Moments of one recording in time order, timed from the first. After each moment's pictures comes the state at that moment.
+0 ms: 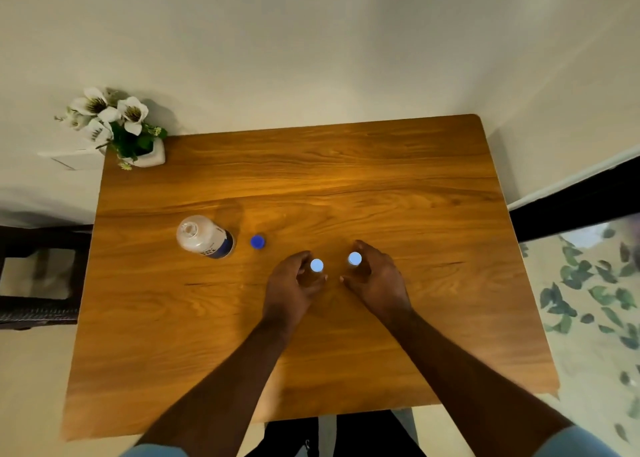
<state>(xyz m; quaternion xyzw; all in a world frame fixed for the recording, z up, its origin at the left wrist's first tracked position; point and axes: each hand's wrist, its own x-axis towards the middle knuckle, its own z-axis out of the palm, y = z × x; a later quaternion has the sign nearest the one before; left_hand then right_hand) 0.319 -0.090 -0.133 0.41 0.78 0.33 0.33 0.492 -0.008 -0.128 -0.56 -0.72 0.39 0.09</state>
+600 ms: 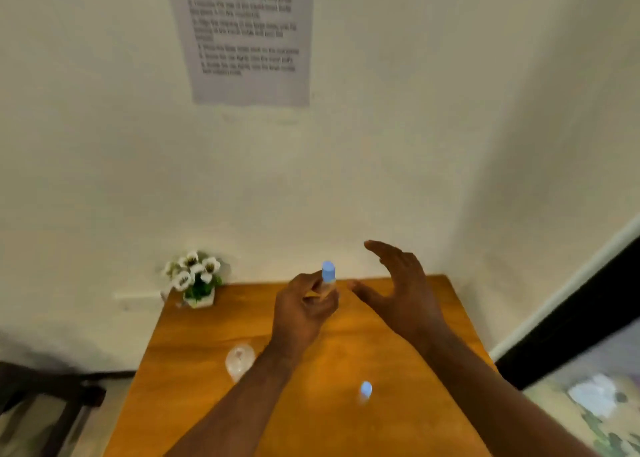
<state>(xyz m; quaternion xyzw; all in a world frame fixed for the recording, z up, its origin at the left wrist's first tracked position) 0.264 -0.022 0.076 0.47 0.63 0.58 0.20 0.443 0.039 0.152 -0.42 -0.83 0.20 0.31</state>
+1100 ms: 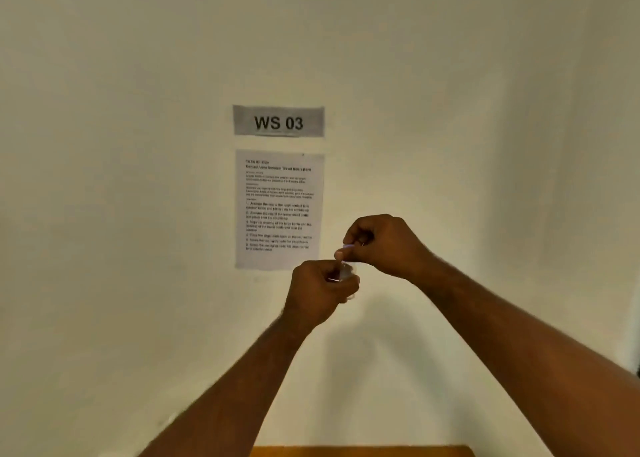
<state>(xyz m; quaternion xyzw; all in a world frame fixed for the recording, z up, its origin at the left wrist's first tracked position) 0.252 0.028 0.363 0.55 0.52 0.62 0.19 0.395 0.085 0.455 -0.32 -0.87 0.15 0.35</state>
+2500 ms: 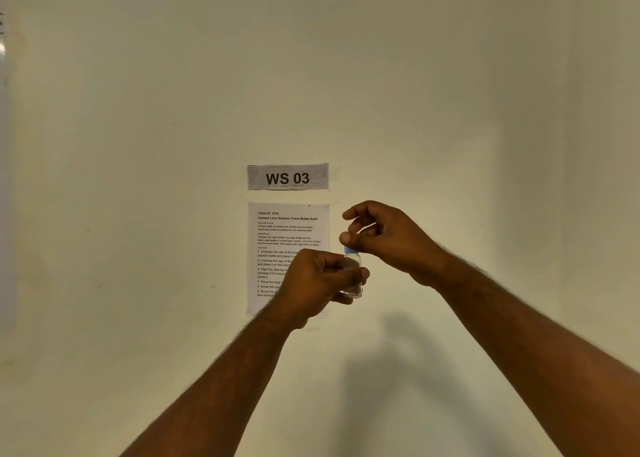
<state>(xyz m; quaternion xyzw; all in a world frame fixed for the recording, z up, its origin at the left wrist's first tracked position) 0.265 -0.013 0.475 0.60 0.48 0.61 0.19 0.414 0.060 0.537 -0.16 -0.84 0.29 0.43</state>
